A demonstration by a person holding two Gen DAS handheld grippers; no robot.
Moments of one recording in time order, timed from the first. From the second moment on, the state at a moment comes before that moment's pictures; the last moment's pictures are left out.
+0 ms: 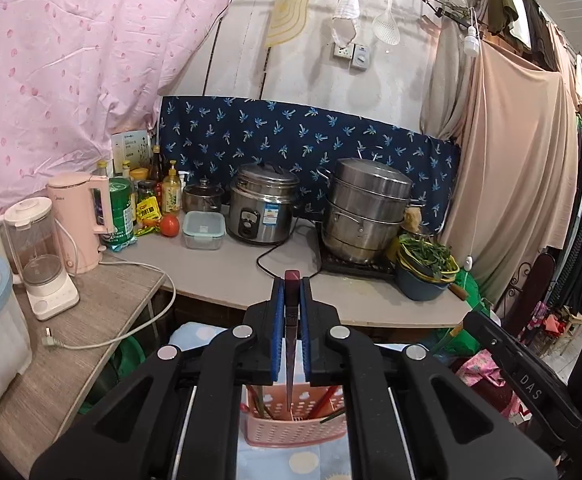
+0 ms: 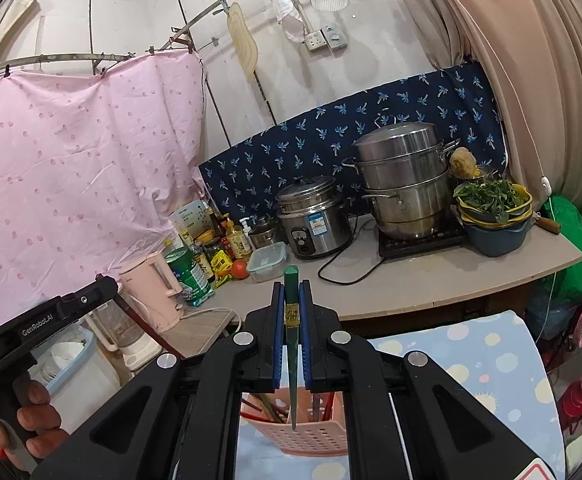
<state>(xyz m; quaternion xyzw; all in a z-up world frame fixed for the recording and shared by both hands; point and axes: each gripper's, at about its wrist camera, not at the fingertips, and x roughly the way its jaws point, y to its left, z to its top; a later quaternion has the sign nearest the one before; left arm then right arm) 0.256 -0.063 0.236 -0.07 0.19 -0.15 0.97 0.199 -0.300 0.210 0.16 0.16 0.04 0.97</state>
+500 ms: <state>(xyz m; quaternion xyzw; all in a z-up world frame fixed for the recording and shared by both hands) 0.297 -0.073 0.188 -0.05 0.24 -0.14 0.96 0.252 -0.295 0.162 0.15 0.22 0.03 0.96</state>
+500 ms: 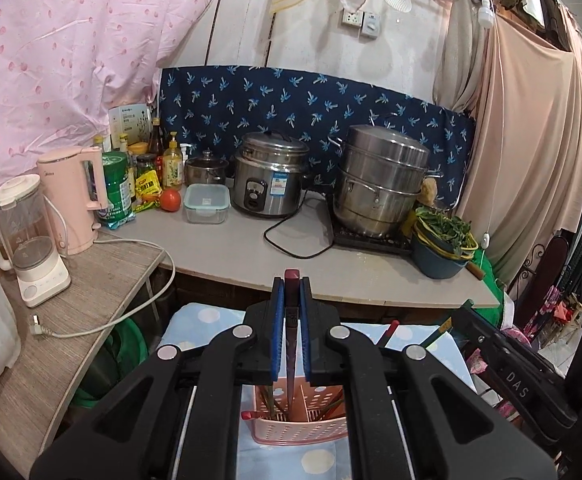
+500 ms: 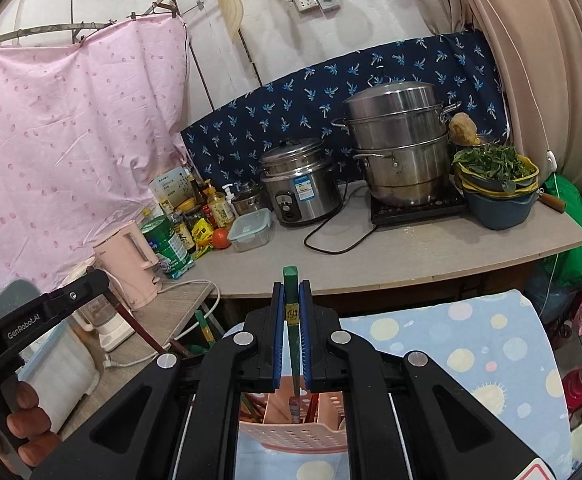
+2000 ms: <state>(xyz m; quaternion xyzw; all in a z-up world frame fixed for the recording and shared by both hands) 0.253 -0.071 0.154 -0.01 0.26 -0.10 0.96 0.205 -0.262 0.129 0.10 0.27 0.03 0.96</state>
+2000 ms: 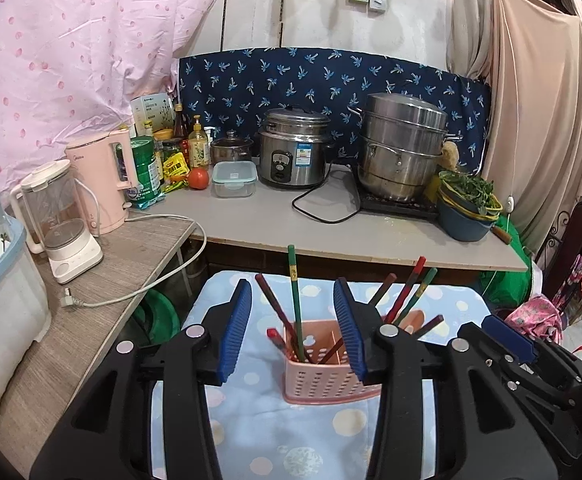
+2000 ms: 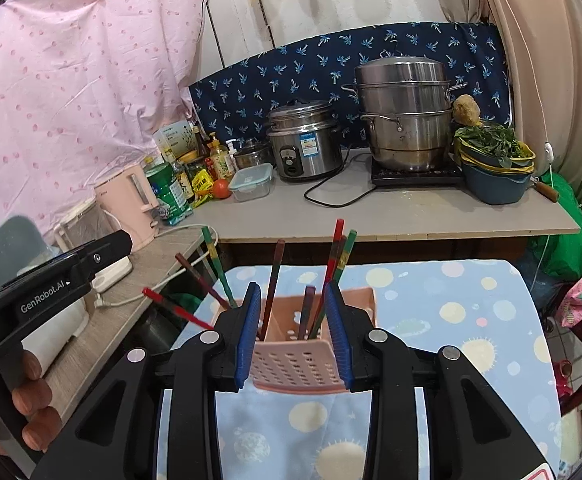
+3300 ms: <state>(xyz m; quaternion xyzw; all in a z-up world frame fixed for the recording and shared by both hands) 0.183 -0.064 0.097 0.03 0.31 -0.04 0.95 0.131 -0.247 0.095 0.04 0.31 -0.02 0.95</state>
